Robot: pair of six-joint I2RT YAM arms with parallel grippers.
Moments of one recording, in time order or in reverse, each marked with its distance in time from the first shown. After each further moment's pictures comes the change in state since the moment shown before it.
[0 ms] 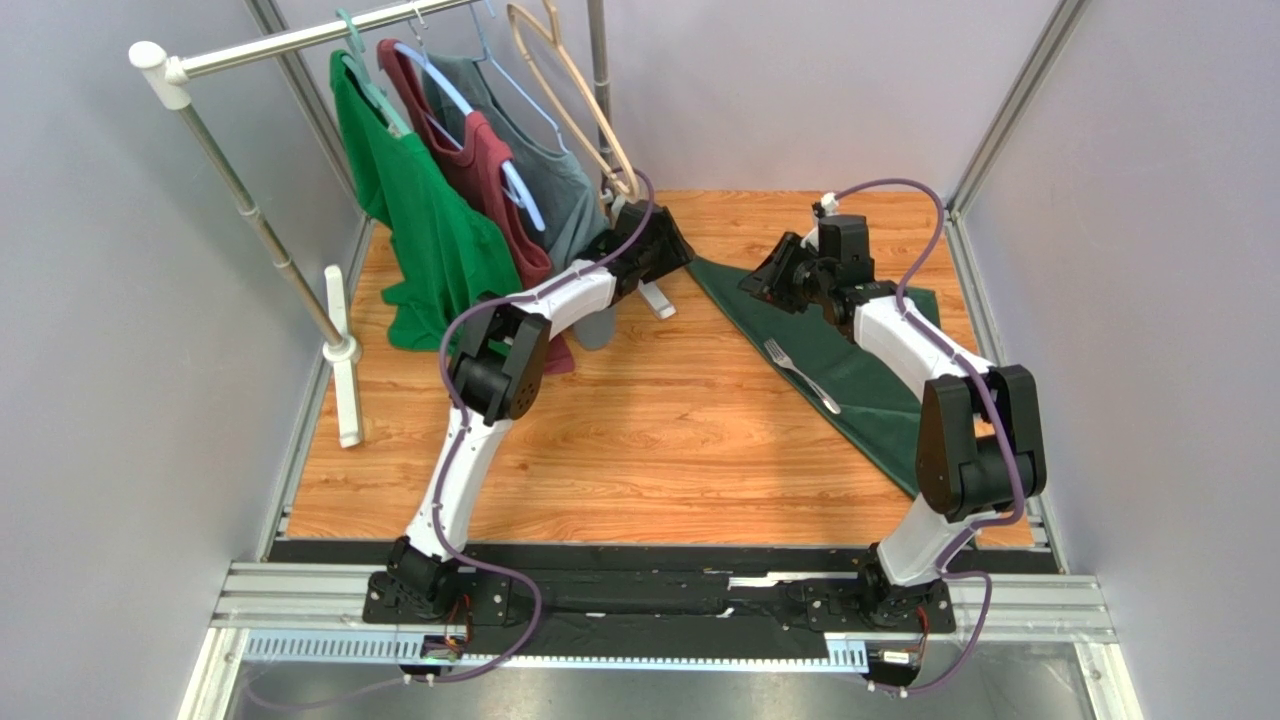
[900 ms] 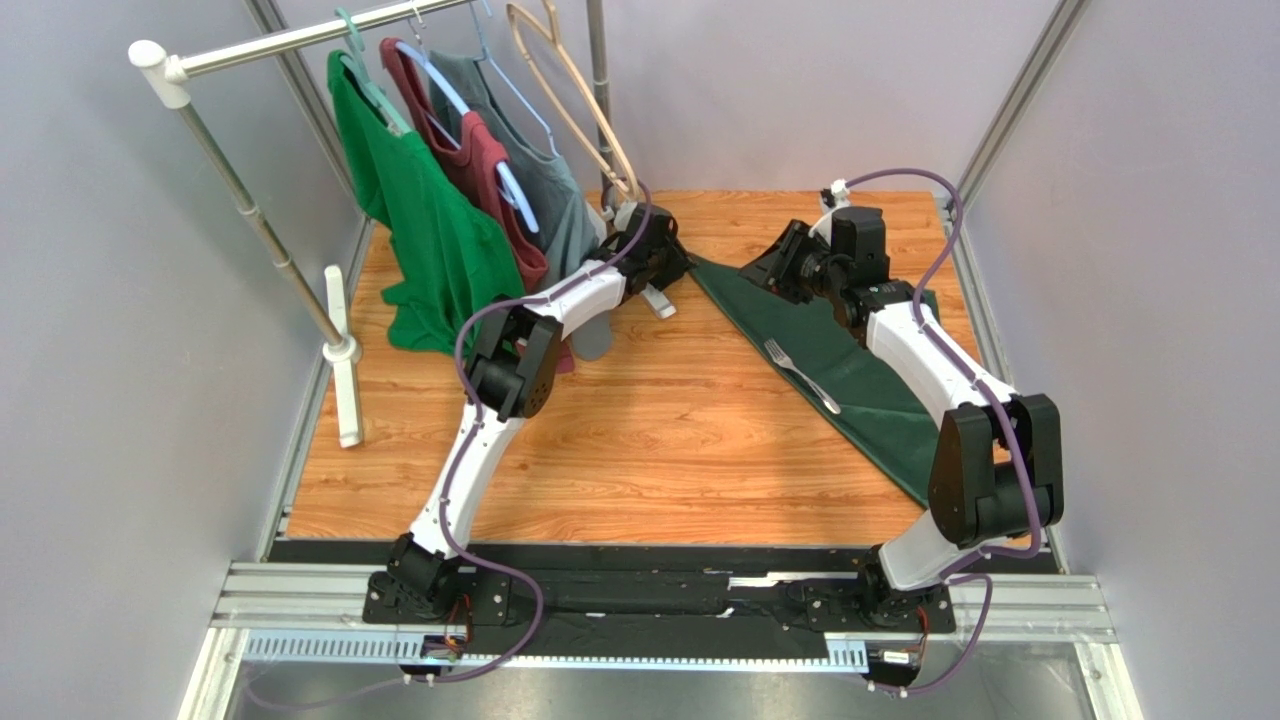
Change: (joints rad) left arm 0.003 0.127 0.167 -0.134 0.001 -0.215; right arm 0.000 -0.108 -0.007 -0.004 -0.049 0.005
